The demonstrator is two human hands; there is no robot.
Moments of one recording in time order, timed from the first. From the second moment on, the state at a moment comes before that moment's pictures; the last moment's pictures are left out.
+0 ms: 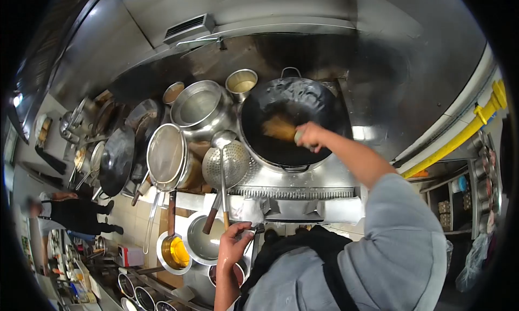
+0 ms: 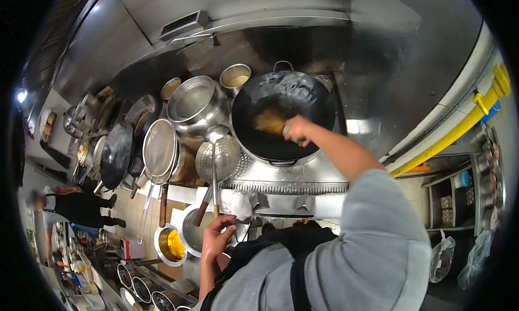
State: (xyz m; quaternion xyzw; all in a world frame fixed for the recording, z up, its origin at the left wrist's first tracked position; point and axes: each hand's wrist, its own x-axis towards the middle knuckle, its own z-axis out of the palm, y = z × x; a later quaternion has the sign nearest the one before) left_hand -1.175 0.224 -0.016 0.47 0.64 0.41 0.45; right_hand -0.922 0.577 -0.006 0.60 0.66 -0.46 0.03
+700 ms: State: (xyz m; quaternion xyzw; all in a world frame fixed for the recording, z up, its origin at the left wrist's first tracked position) left_hand -1.190 0.207 -0.044 0.41 0.64 0.44 0.47; right_hand -0.886 0.632 -0.035 0.56 0.80 -0.23 -0.03
